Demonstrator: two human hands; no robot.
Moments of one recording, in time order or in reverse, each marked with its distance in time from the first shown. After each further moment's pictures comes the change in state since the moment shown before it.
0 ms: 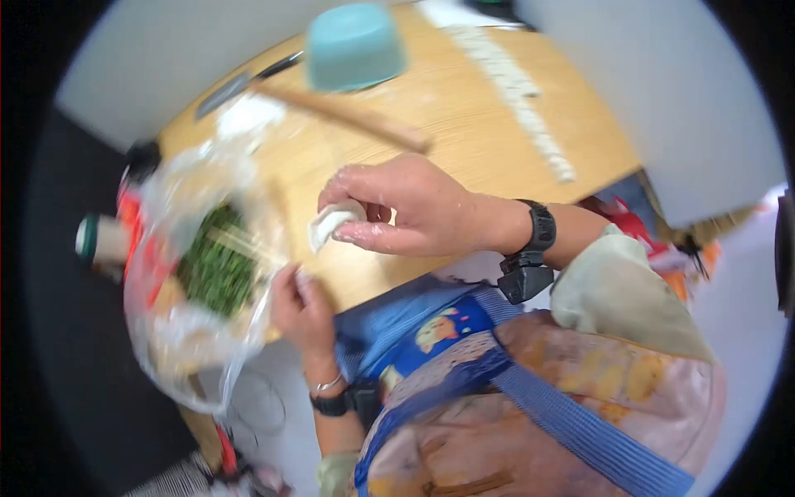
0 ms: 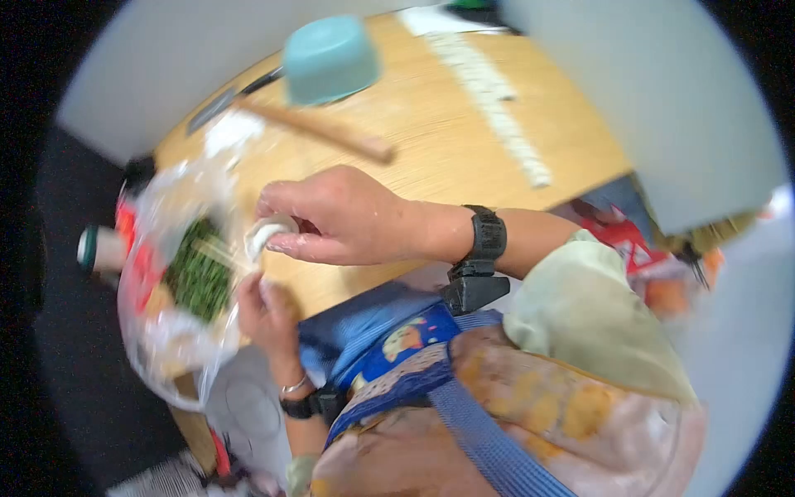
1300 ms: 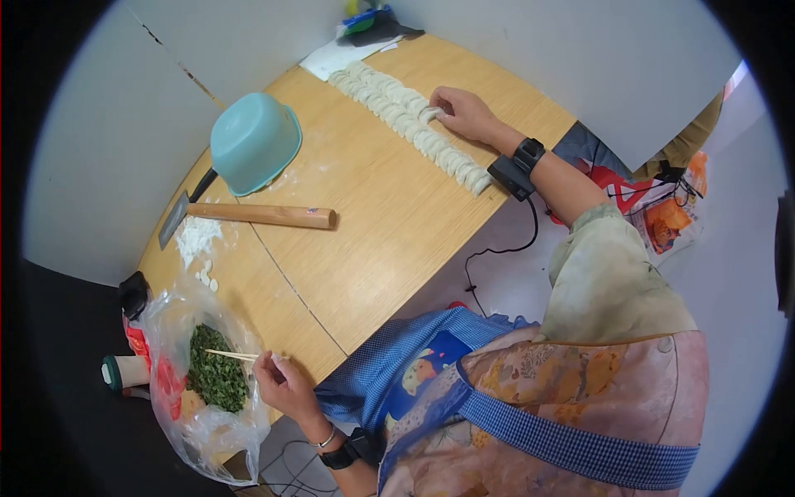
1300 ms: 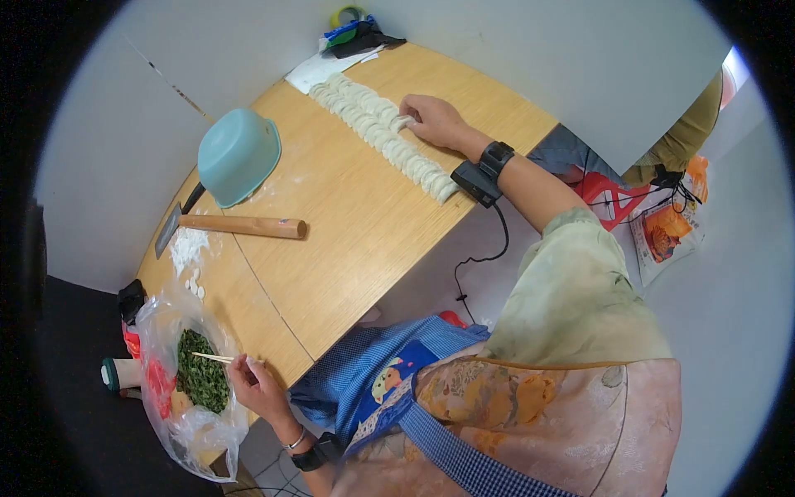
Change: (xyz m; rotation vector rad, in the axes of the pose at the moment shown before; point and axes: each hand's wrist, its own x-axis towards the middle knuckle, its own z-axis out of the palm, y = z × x) left_hand 0.002 0.003 0.004 0.103 -0.113 -0.043; right_hand -0.179 0.155 -0.217 -0.656 0.476 0.641
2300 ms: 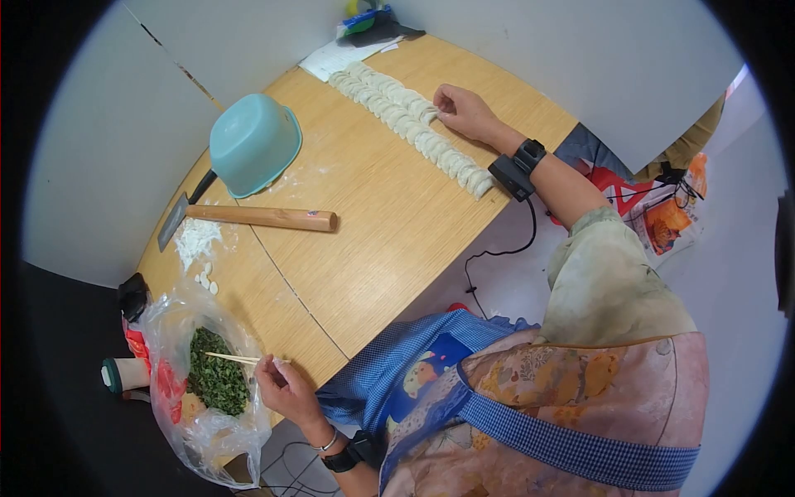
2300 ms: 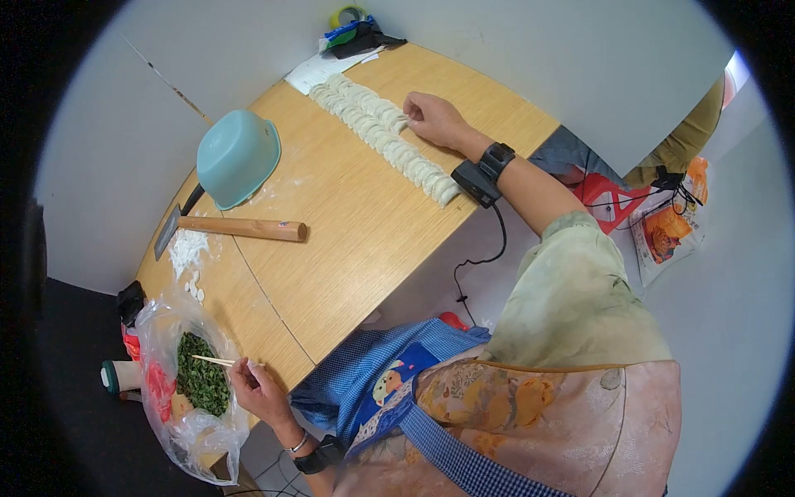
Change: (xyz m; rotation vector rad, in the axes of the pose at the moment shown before) left_hand 0.000 -0.001 0.000 0.039 -0.003 0.027; right_hand 0.005 0.006 0.004 0.080 0.023 0.042
